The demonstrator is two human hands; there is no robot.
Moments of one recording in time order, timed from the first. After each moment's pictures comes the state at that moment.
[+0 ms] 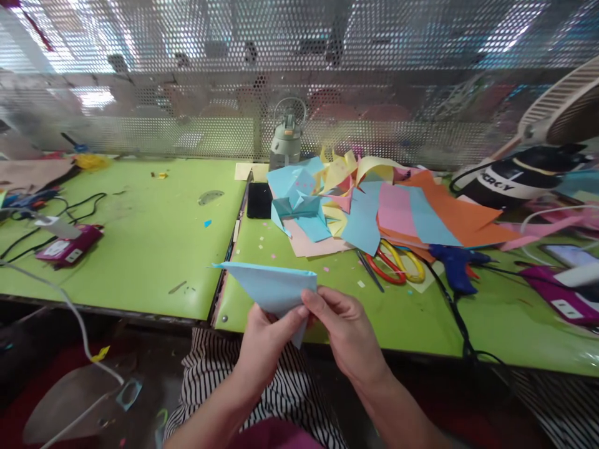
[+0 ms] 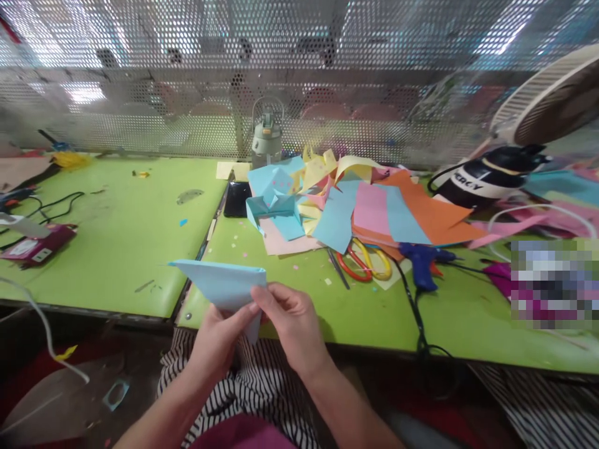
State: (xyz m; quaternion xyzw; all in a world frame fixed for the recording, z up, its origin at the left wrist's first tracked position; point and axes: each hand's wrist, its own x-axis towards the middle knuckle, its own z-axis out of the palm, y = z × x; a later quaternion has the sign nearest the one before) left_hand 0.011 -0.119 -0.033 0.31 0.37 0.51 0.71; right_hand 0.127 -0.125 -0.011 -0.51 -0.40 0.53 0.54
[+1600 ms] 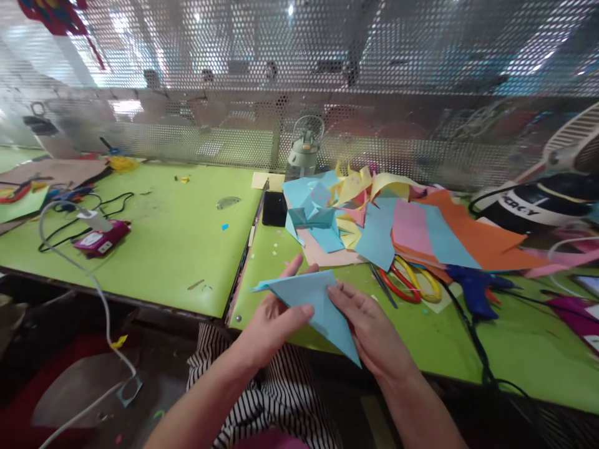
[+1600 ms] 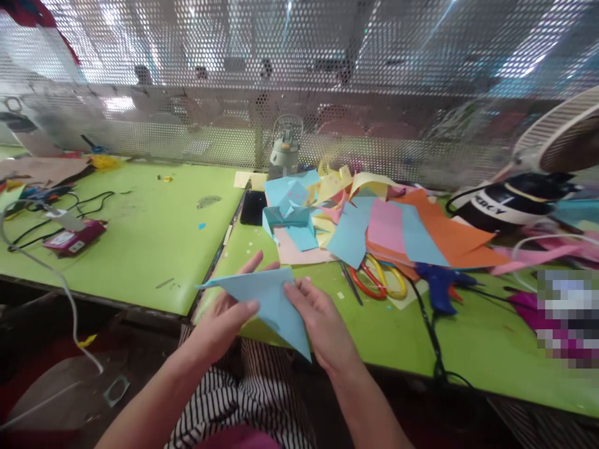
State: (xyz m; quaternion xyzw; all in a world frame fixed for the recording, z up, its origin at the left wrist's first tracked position) left_hand -0.015 -0.095 -0.008 0.40 0.24 0.46 0.75; right_hand 0.147 -0.111 0.002 -0.51 -0.31 0.63 0.50
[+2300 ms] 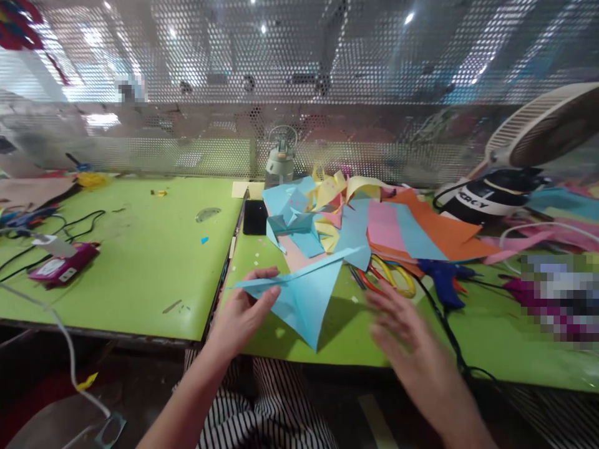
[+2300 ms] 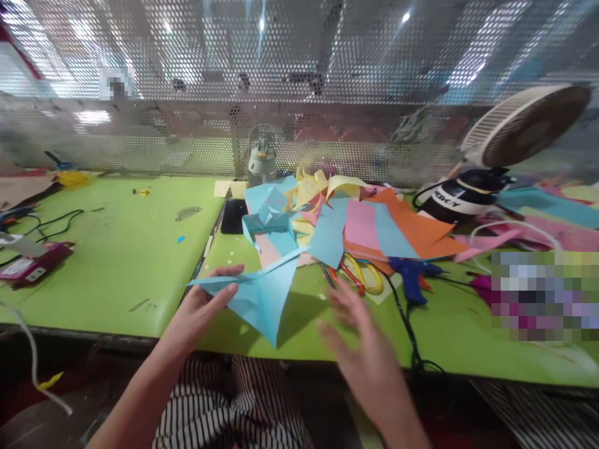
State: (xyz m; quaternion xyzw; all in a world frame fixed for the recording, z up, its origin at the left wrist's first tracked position) left_hand -0.025 -0.064 -0.011 0.57 0.42 0.42 0.57; right_hand 0.232 -0.158 -0.015 -0.70 -0.56 0.19 0.40
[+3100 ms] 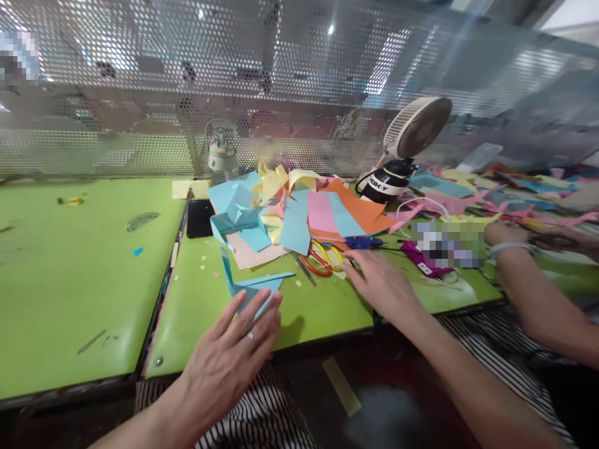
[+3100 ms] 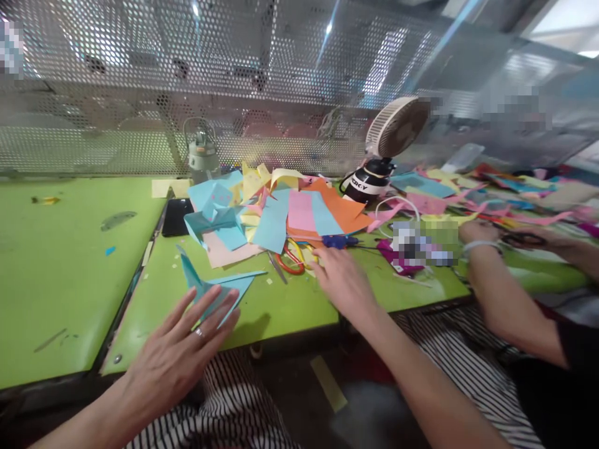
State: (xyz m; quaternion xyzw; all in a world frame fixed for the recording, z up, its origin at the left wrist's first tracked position) left_hand -0.008 -0.103 -0.018 0.94 0.15 0.26 -0.16; right_hand 0.316 -0.138 0.016 -0.75 -0.65 -0.14 0.07
